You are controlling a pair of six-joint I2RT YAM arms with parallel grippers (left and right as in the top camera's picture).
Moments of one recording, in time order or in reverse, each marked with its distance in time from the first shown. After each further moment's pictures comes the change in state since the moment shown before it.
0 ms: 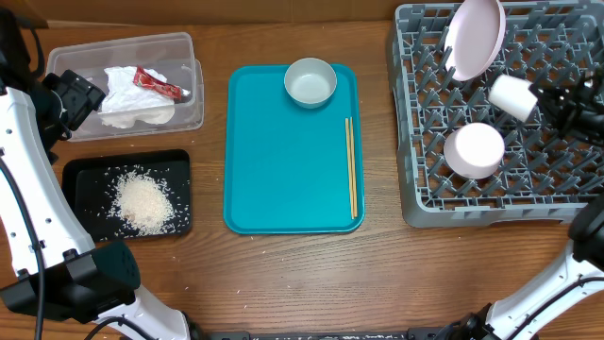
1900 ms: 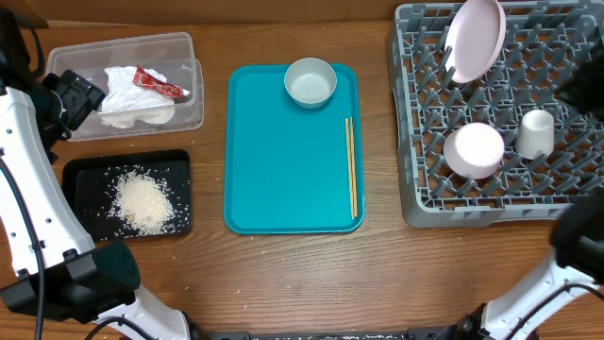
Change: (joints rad) left arm 0.000 0.000 0.000 0.000 0.000 0.000; right arm 0.200 -0.097 0.404 -0.473 1.012 0.029
